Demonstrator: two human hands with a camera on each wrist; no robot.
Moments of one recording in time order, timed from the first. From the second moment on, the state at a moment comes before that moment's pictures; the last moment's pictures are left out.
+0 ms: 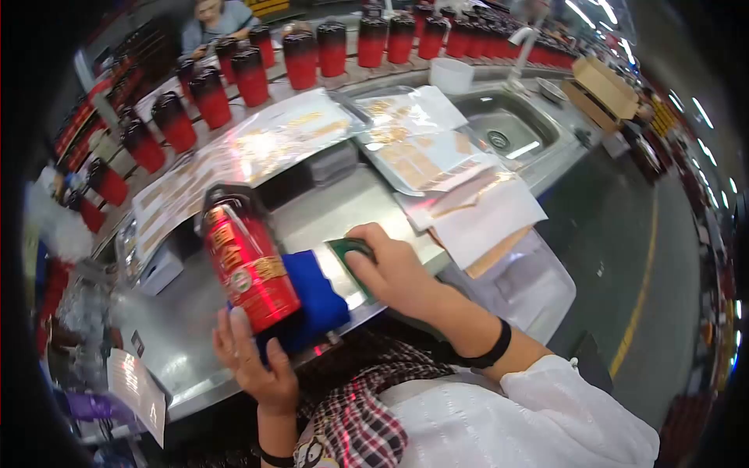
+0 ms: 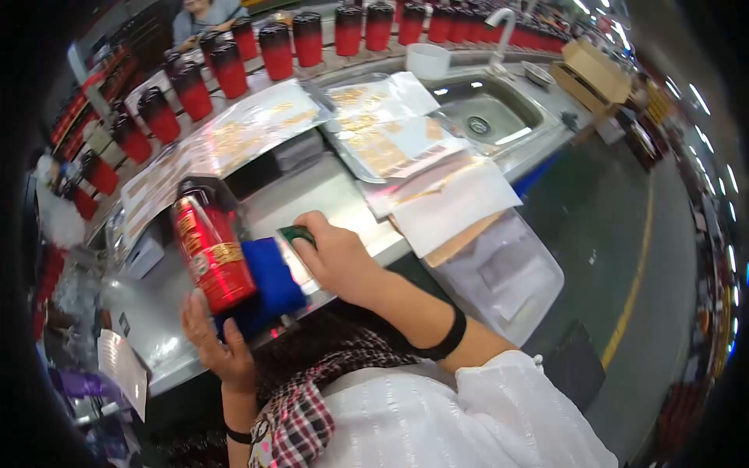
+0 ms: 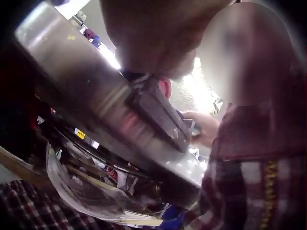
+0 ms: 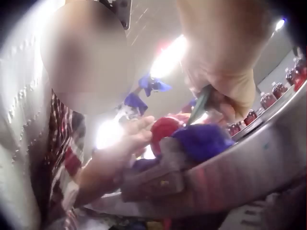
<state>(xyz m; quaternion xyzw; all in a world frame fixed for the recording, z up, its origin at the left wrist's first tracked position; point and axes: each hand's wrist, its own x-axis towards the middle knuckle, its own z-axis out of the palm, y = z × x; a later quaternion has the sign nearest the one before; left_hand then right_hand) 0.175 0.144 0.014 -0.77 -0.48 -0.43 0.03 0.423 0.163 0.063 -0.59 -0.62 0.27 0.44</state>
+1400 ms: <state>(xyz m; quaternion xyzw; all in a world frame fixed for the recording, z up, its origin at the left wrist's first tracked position) 0.175 0.154 0.012 -0.71 -0.49 -0.48 -0.15 0.591 0.129 0.034 -0.64 -0.74 -0.05 0.21</state>
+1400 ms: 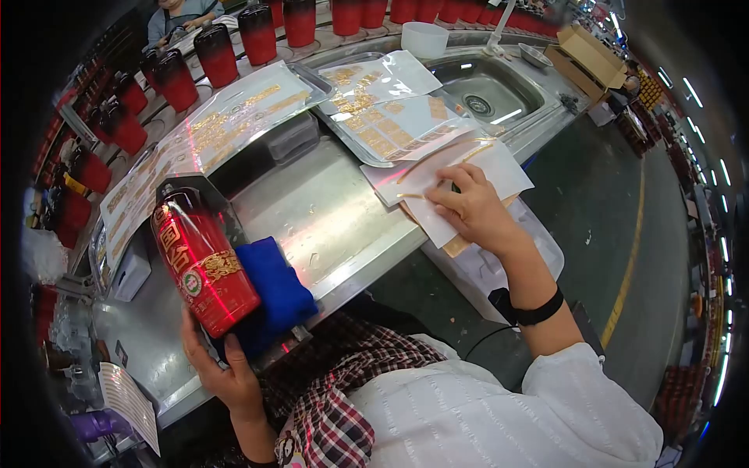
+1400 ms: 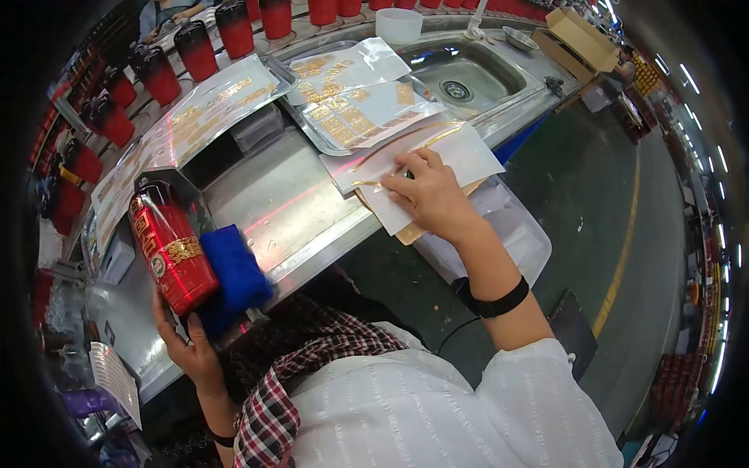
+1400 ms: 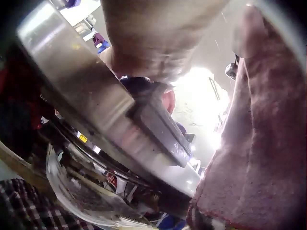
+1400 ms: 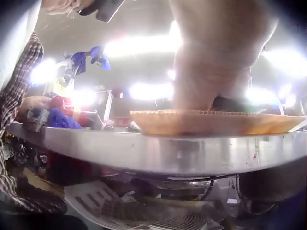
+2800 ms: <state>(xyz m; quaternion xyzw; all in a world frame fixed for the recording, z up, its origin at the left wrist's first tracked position) 0.175 0.144 0.076 -0.75 -0.41 -0.49 -0.17 0.384 0.155 0.120 -0.37 -0.84 0.17 0.37</state>
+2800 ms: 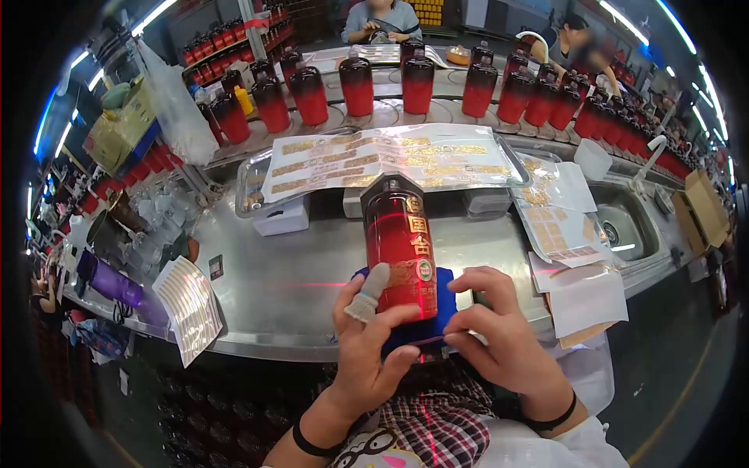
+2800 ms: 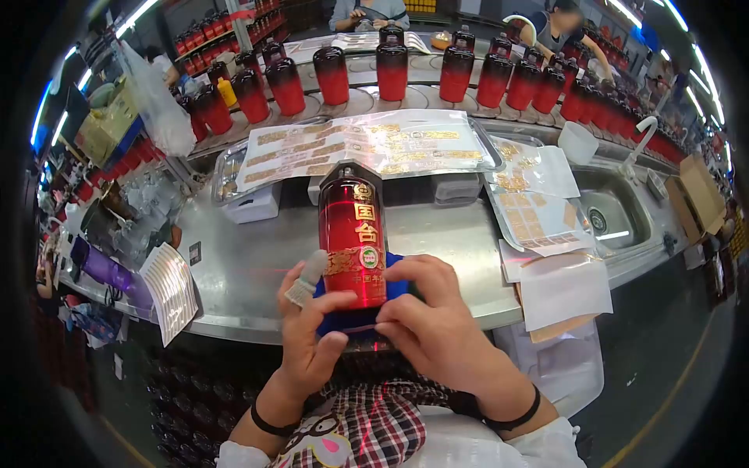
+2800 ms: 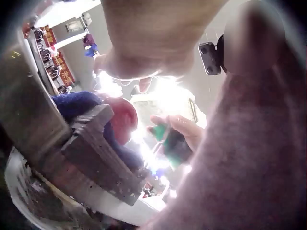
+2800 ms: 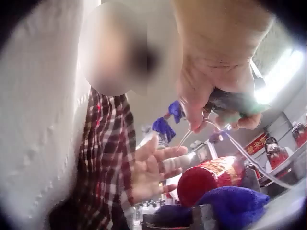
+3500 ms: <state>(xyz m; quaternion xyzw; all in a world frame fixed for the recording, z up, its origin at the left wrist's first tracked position) 0.154 0.156 0.033 -0.65 -0.50 -0.52 -0.24 0.352 0.175 0.092 -0.42 -0.81 0.21 0.35</state>
